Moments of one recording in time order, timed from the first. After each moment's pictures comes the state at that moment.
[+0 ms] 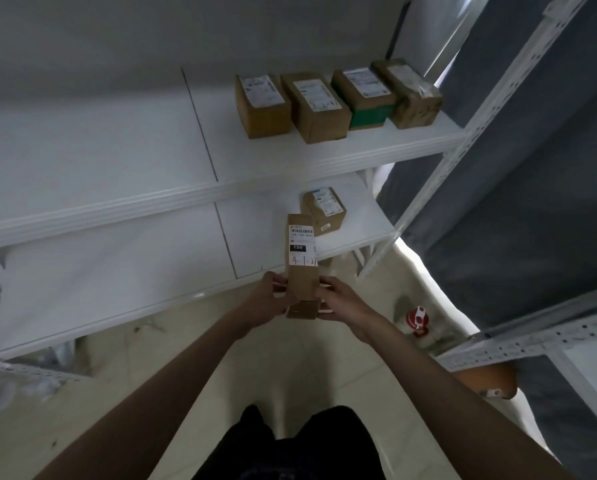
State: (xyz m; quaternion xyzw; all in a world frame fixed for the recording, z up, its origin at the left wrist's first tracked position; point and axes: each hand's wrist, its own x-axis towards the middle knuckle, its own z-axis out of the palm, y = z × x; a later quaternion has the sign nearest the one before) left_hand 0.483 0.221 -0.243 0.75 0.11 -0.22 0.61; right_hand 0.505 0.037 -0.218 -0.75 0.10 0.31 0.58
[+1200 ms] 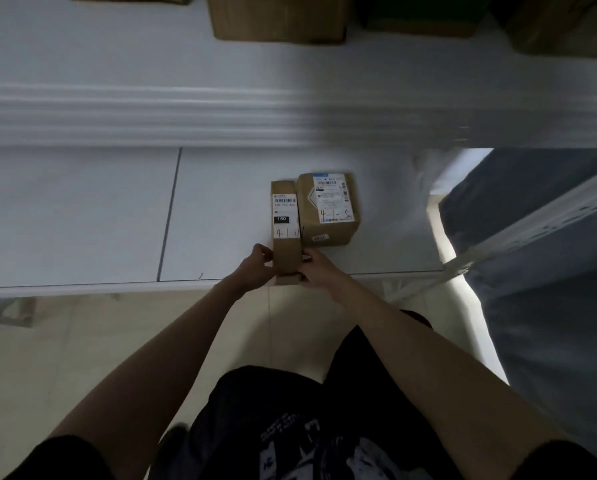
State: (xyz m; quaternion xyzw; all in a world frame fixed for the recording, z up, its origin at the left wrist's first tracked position) left_hand 0.800 0.125 -0.535 0.78 0.29 -0.19 0.52; right_hand 0.880 -0.020 -0.546 -0.77 0.00 0.45 0.46
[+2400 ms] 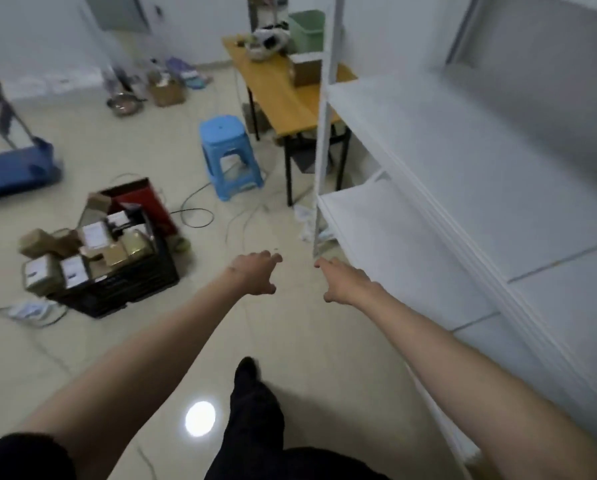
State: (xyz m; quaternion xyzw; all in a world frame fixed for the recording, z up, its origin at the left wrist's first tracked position) left_hand 0.329 0.270 -0.222 0.74 0.62 -0.17 0.17; right_hand 0.536 0.281 -0.237 -0.55 -0.79 0.23 -0.13
